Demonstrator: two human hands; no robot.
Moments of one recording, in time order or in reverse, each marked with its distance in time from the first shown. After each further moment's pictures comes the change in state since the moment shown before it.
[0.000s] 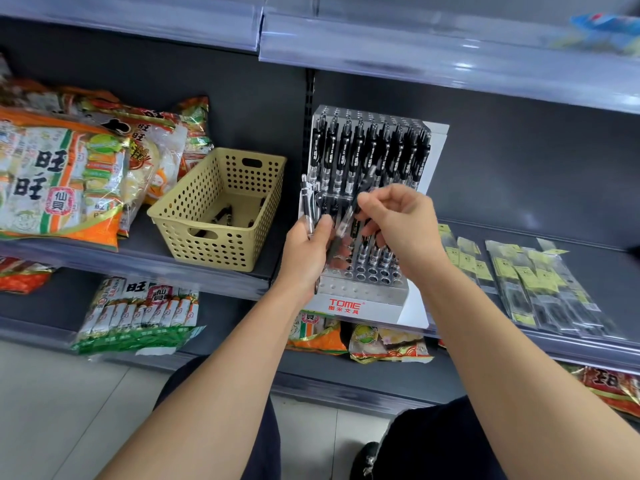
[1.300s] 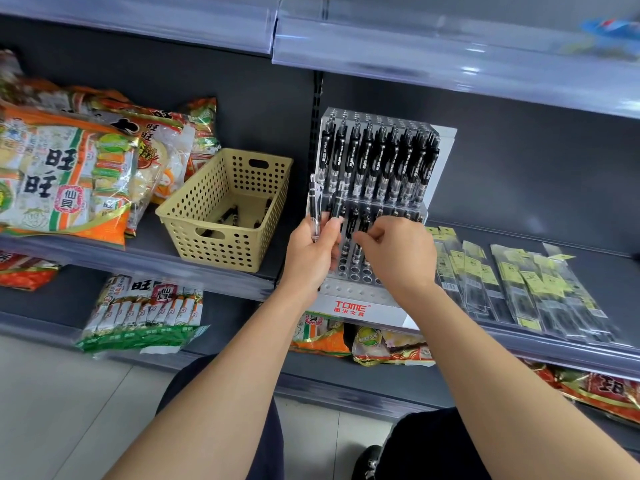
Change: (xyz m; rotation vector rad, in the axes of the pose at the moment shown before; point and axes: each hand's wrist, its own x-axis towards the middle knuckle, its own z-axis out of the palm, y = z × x) left_hand -0.002 0.001 -0.005 0.067 0.012 0.110; right_hand -0.006 0.028 0.015 -0.900 0.112 -0.214
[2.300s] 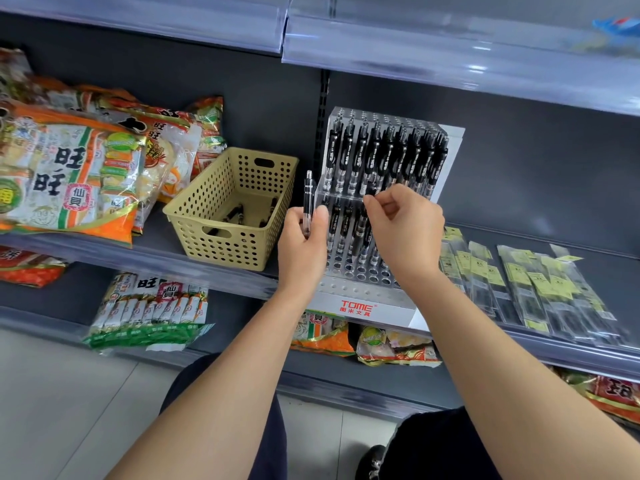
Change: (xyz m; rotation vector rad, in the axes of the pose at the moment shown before) left_hand 0.000 0.004 -0.009 0.263 0.178 0.083; right_hand 0.008 -0.021 -0.016 0.315 0.211 -0.019
